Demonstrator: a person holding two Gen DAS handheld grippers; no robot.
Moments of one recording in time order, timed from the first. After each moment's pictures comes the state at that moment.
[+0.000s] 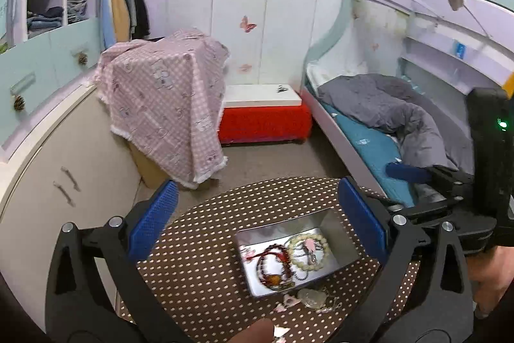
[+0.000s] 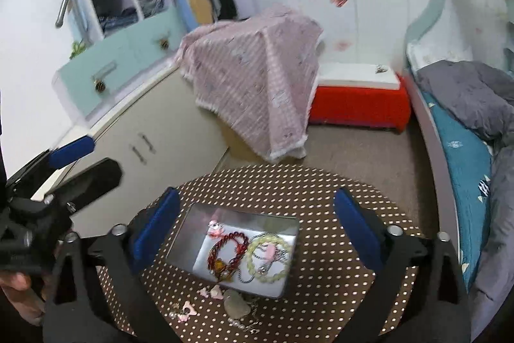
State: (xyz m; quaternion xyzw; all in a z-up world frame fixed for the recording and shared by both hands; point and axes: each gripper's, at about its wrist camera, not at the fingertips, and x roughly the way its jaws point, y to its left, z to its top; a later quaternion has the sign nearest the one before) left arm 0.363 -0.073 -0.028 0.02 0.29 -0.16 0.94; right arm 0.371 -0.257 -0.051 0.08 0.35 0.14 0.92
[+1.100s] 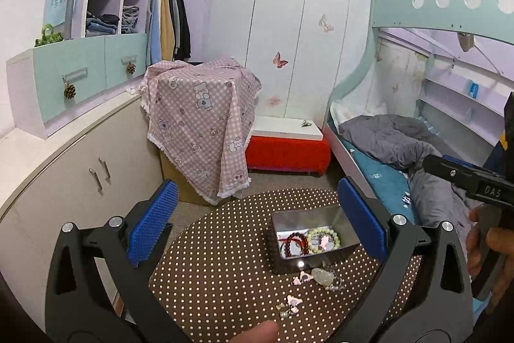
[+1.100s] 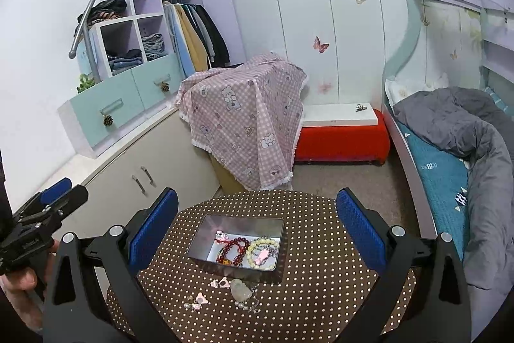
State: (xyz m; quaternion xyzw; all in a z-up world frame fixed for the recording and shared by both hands) left arm 0.273 -0.016 -0.009 -0.03 0.22 -0.10 0.97; right arm 0.281 -0.273 0.001 0.08 0.26 0.11 0.96
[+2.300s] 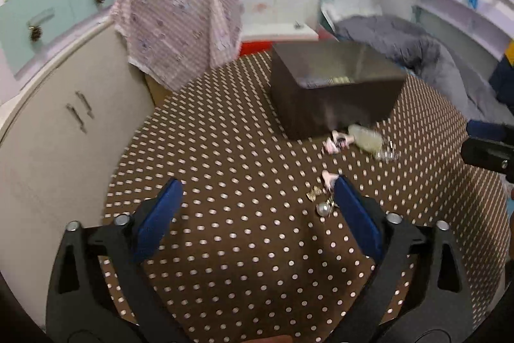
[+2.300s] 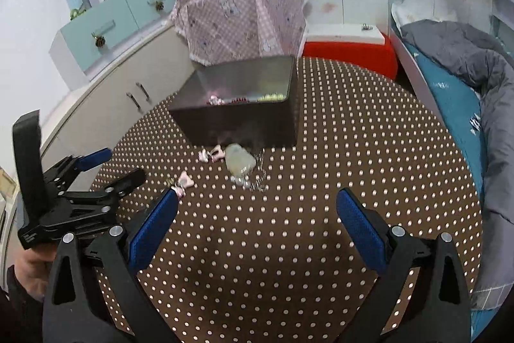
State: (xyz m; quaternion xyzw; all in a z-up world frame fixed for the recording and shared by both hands) left arm 0.280 -0.033 -0.171 0.07 0.39 -0.13 0.91; right arm 0.239 -0.247 -0.138 0.08 0.41 0.12 0.90
